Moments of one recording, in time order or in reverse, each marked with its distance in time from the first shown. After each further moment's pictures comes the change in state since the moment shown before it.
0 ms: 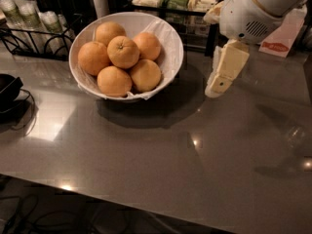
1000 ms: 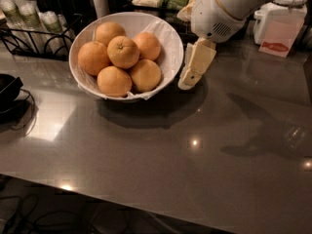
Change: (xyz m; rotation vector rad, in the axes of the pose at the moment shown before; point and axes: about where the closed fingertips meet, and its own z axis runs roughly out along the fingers) arm -0.041 -0.029 0.041 0.006 -0.111 -0.062
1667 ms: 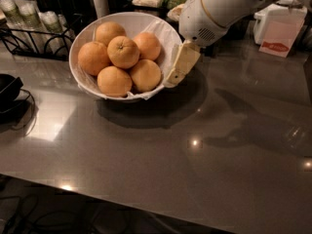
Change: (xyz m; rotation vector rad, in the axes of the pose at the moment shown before) arm -0.018 -0.013 0.025 0.048 -0.092 0.020
